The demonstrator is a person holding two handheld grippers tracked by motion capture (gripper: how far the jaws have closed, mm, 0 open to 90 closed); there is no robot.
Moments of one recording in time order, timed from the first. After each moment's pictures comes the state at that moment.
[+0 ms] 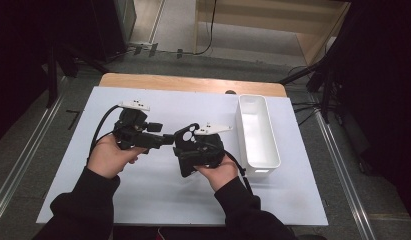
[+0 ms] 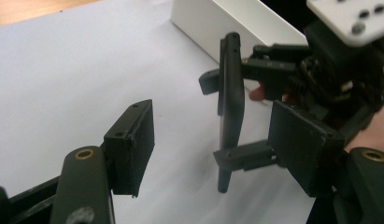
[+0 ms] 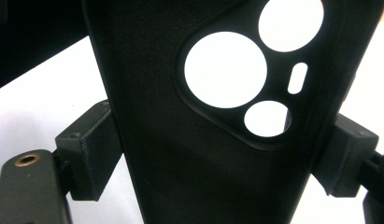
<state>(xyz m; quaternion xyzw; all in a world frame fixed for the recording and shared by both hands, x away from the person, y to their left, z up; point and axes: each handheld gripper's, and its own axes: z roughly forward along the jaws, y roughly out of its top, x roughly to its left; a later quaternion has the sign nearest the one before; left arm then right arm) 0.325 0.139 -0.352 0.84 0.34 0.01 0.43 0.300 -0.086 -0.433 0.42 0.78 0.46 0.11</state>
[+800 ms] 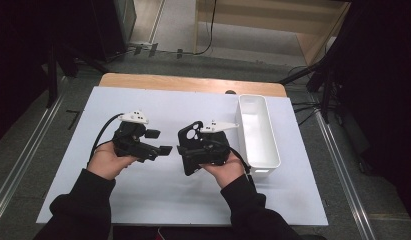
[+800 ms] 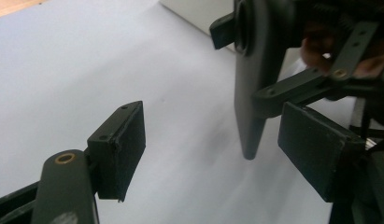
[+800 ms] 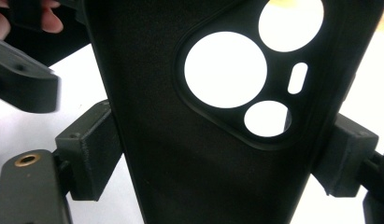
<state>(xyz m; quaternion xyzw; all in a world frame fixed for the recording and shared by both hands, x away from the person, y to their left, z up) 0.324 0.152 -0.390 0.86 0.29 0.02 0.42 0.302 -0.099 -0.426 0.40 0.78 0.47 0.10</state>
